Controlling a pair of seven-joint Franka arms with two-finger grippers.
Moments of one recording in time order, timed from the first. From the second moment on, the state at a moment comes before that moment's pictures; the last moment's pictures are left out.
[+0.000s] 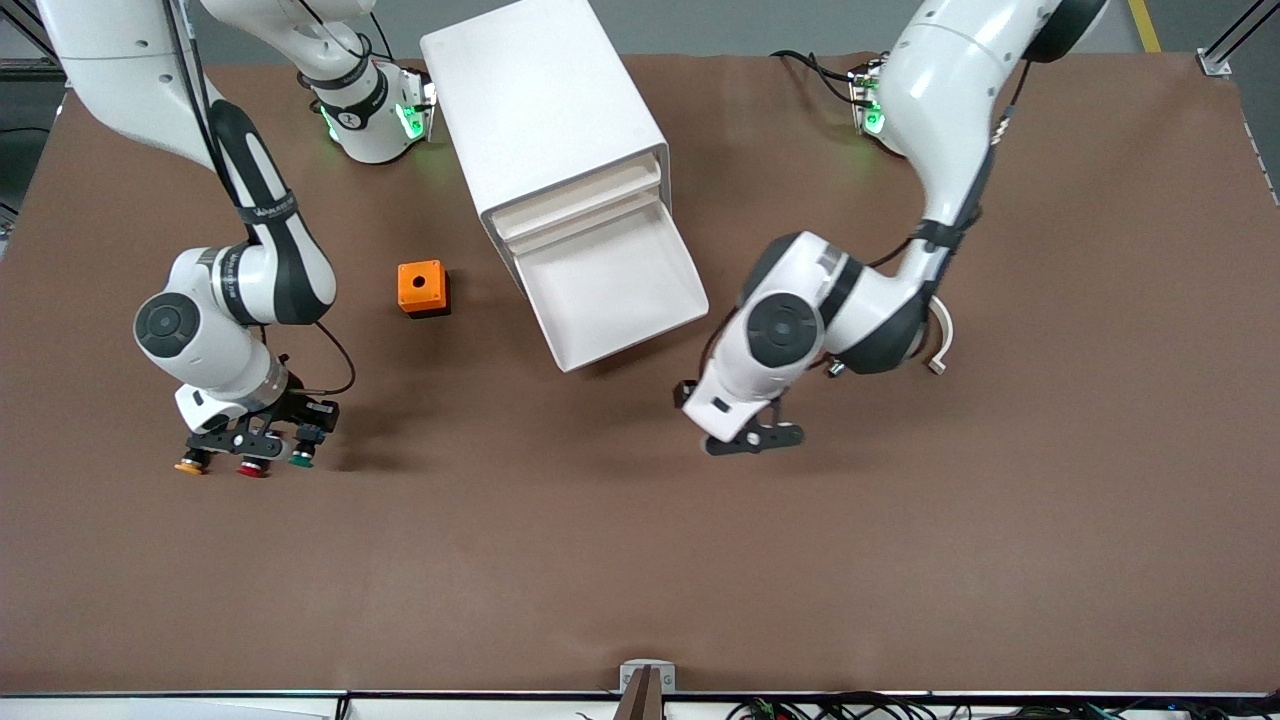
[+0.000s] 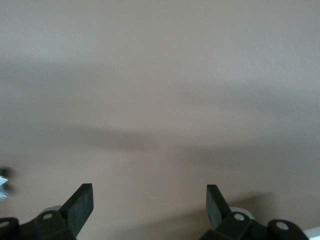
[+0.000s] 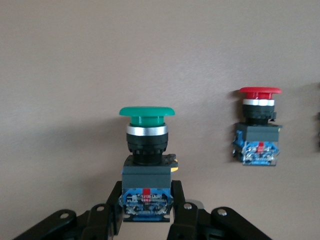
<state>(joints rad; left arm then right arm) -0.52 0.74 -0.16 -1.34 -0.01 2.05 -0.77 0.07 0.44 -0.07 -2.05 -0.02 2.56 0.18</state>
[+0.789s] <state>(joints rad) -0.66 0.82 -0.16 -1.35 -0.01 2.11 -1.13 0.04 0.58 -0.07 -1.95 -0.02 2.58 0.17</state>
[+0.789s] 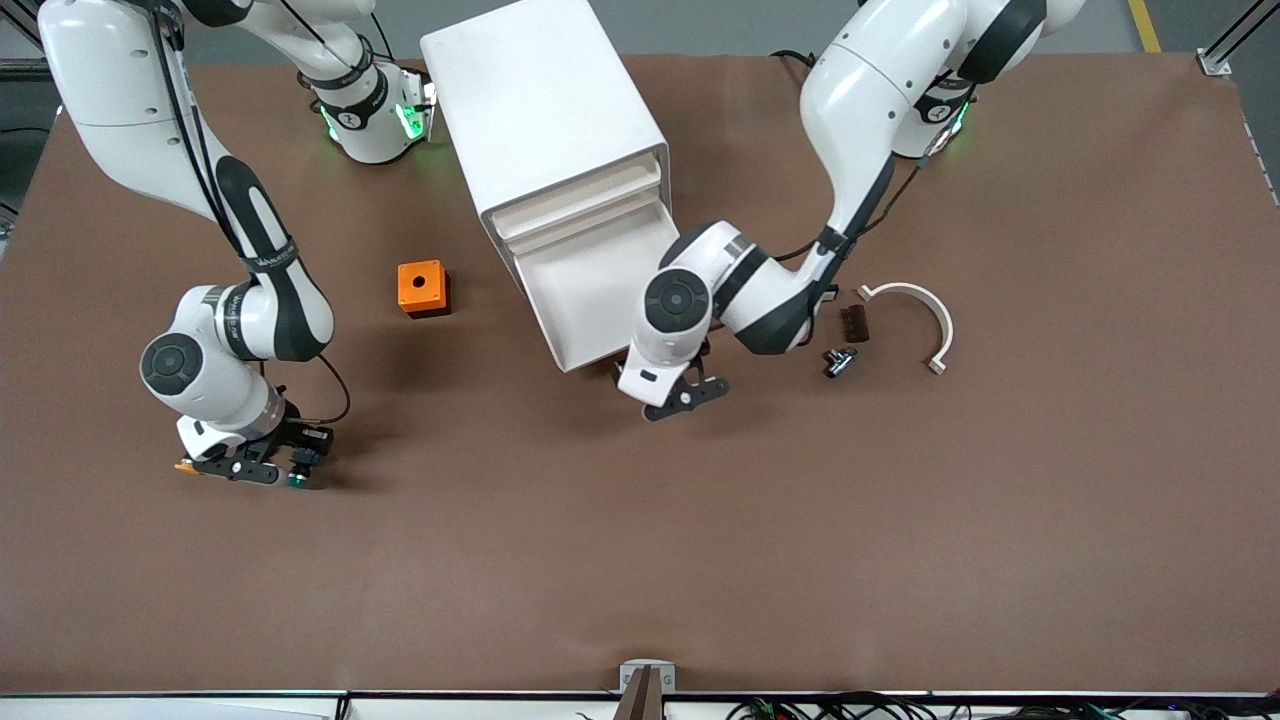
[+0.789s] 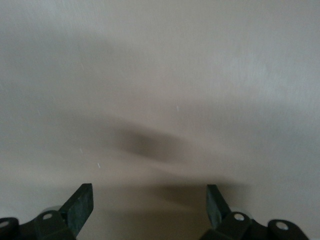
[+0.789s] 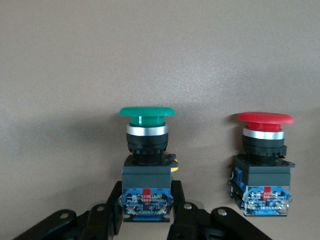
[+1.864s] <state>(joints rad) -0.81 0.84 -0.21 -1.38 -0.16 2.11 -1.34 0.04 0.40 -0.05 -1.63 -0.02 1.90 0.17</state>
